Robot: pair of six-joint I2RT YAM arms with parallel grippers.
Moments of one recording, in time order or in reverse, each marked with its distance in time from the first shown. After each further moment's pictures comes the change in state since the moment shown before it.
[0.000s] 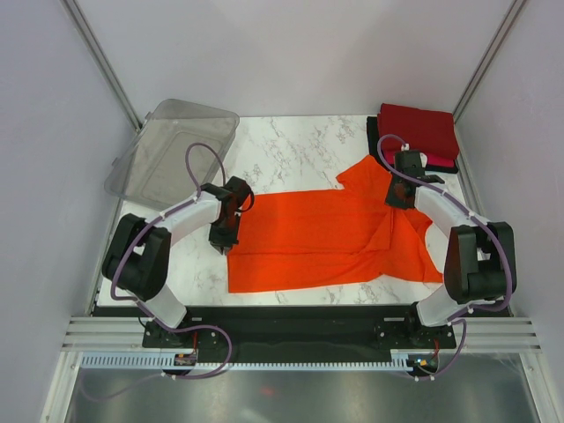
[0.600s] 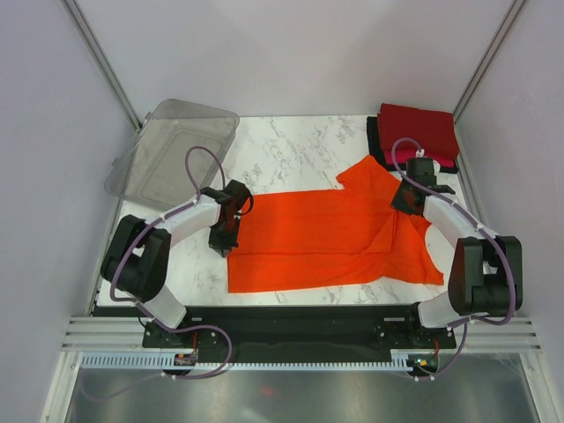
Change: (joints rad) left arm 0.000 -0.021 -0.036 0.039 0.026 -0.002; right arm -0.081 -0.103 -0.110 0.065 -0.080 0.092
